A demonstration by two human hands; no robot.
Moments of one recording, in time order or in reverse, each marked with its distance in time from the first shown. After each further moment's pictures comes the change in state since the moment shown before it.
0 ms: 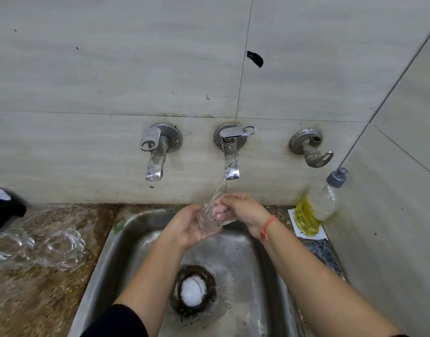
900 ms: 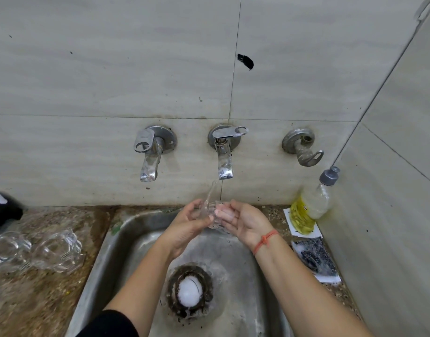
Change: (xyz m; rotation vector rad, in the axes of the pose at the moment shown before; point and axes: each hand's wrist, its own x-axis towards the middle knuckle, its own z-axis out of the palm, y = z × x) left_hand -0.006 -0.016 -0.012 0.425 -0.121 0.358; right_hand -0.020 0.005 0.003 0.584 0.156 0.258
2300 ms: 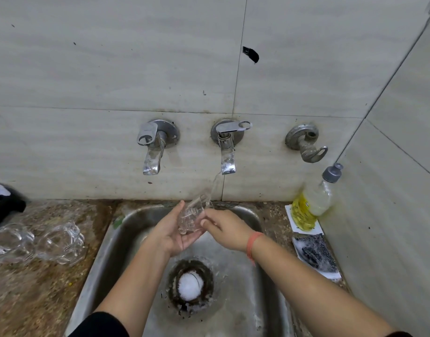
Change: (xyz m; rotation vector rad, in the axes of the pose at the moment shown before) left_hand -0.004 -0.002 -0.020 -0.496 0.254 -0.421; right_hand 0.010 0.033 -0.005 -1.336 -0.395 -0.700
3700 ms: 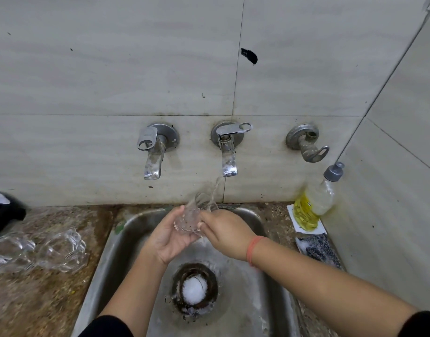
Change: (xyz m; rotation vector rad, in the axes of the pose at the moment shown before) left_hand 0.005 -0.001 -0.018 -0.039 -0.441 0.193; right_hand 0.001 -0.012 0.002 -0.421 0.169 -0.260
